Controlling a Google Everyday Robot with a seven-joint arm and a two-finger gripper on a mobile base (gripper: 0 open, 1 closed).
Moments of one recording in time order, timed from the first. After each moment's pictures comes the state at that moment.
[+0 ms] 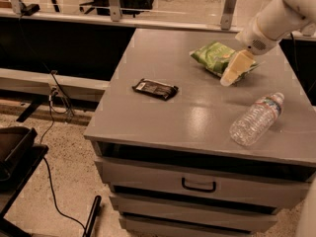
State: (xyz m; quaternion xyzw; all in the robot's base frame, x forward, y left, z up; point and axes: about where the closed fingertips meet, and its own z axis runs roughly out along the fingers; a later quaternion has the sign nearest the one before) arm 0.691 -0.233 0.893 -0.55 0.79 0.00 0.28
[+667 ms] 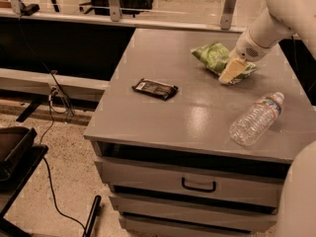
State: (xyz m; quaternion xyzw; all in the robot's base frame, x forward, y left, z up) arm 0.714 -0.246 0.854 -0.52 0.82 -0.01 0.25
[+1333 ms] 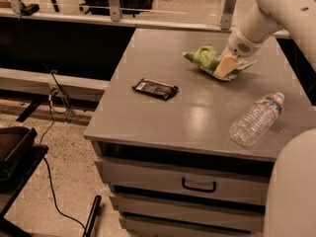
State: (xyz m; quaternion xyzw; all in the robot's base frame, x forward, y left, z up) arm 0.720 -0.225 0.862 -0.54 0.81 -0.02 0.24
